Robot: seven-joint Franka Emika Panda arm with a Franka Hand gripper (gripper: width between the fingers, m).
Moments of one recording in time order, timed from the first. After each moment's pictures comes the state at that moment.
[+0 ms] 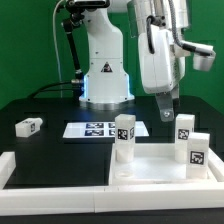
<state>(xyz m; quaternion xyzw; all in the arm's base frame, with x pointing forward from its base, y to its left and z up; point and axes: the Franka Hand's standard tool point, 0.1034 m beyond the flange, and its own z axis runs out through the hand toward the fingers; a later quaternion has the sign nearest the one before) 0.612 0.065 0.124 -0.58 0.81 0.01 0.09</state>
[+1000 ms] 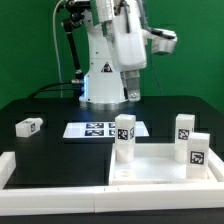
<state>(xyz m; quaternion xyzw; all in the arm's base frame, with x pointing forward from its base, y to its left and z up) 0.563 0.010 0.139 -0.74 0.66 -0.02 0.10</state>
